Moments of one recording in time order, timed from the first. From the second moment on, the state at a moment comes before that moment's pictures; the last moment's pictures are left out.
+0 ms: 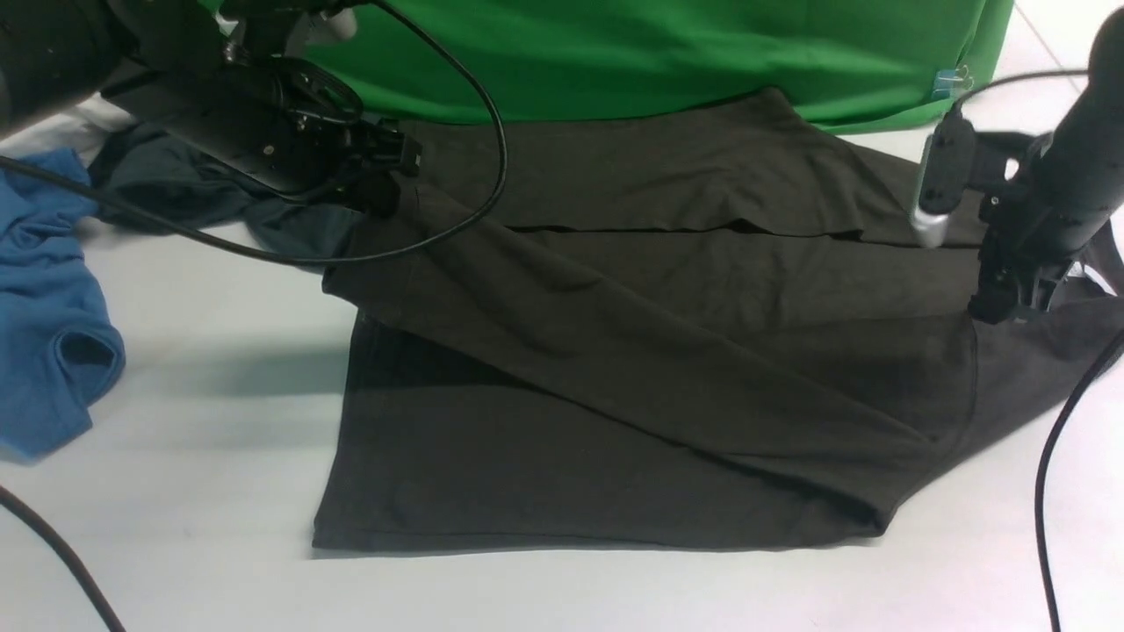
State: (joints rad) right arm -0.01 1.98 -1.49 -0.02 0.95 -1.10; left arm -0.10 1.77 -1.42 -0.36 0.76 0.31
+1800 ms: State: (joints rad) right arm -0.23 1.85 -1.35 0.03 1.02 -1.03; left arm -0.10 1.76 -1.43 -0.58 0.65 0.54
